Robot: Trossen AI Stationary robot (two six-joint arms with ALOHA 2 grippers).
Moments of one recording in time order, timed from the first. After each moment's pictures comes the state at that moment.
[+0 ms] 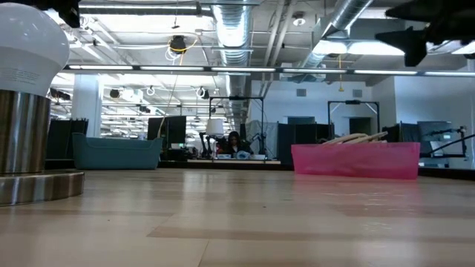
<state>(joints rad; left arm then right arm) -0.07 0.00 0.44 -0.26 -0.16 0.10 -0.53 0.00 0.33 -0.21 -0.29 0.24</state>
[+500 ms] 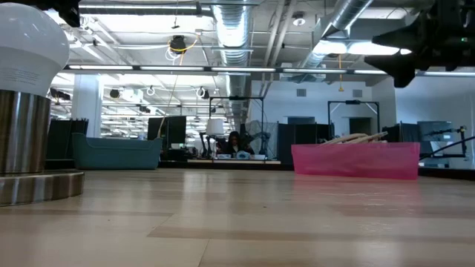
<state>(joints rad) -0.07 0.00 0.44 -0.26 -0.16 0.13 -0.53 0.00 0.13 0.00 -0.28 0.23</state>
